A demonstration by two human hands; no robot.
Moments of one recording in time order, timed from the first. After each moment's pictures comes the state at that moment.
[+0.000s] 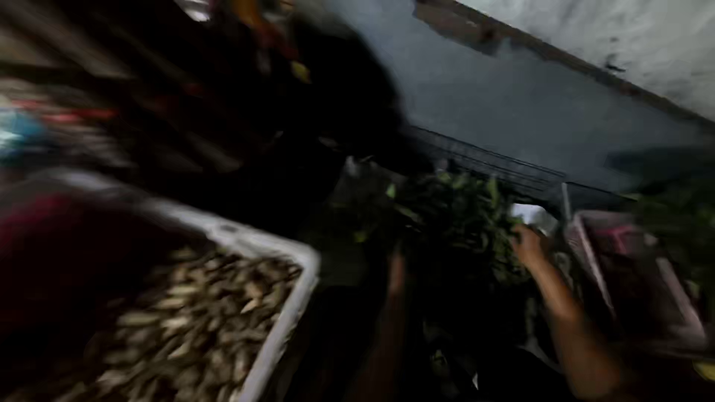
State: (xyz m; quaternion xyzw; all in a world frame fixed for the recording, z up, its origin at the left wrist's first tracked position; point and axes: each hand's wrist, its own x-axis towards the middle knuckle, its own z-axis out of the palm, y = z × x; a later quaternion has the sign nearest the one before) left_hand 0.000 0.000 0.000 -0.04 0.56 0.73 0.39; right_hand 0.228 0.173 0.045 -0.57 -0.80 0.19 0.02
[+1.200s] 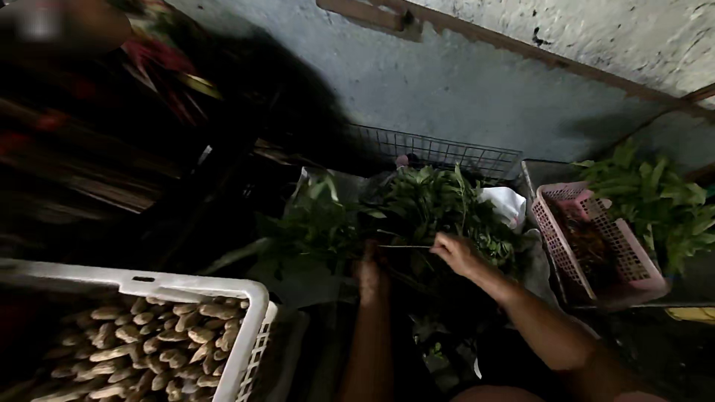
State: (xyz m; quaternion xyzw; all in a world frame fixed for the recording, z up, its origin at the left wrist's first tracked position) left_hand 0.001 0.003 0.009 -0.03 0.55 0.77 0.33; right_hand 0.182 0.108 0.017 -0.33 -0.88 0.31 0.13
